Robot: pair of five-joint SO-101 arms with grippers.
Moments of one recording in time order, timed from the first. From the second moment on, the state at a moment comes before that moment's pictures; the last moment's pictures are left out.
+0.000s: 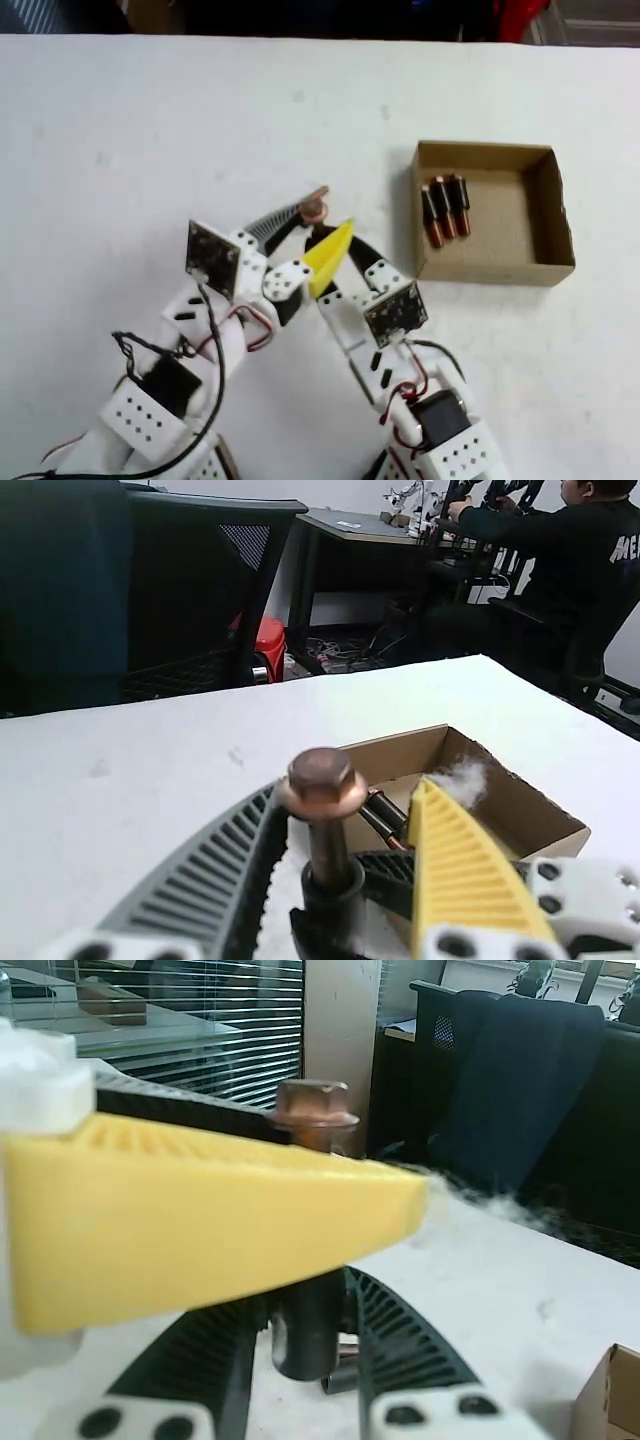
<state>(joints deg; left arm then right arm) 28.5 -73.7 80.0 8.3 10.3 -32.3 -102.3 96.2 19.2 9.4</state>
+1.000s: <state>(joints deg) 28.2 -74.0 81.5 8.3 10.2 -32.2 -102.2 96.2 19.3 9.5</state>
